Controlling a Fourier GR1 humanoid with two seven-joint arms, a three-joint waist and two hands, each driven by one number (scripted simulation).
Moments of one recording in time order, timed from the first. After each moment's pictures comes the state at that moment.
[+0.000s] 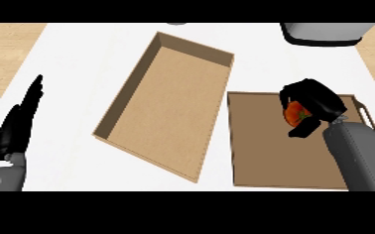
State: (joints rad) left arm -0.11 0.38 0.14 -1.35 -0.20 0.10 0.07; right arm -0.44 -0.38 0.01 -0.97 1.10 0.04 -0.57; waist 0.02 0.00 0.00
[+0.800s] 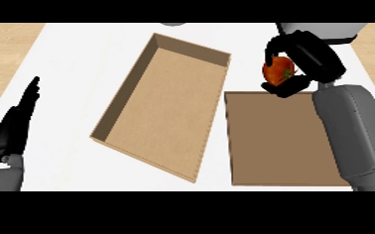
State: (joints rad) left arm -0.10 0.37 0.16 -1.36 -0.22 0.10 0.09; right arm -0.65 -0.30 -0.08 -1.12 0.94 0.09 -0.61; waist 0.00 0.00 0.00
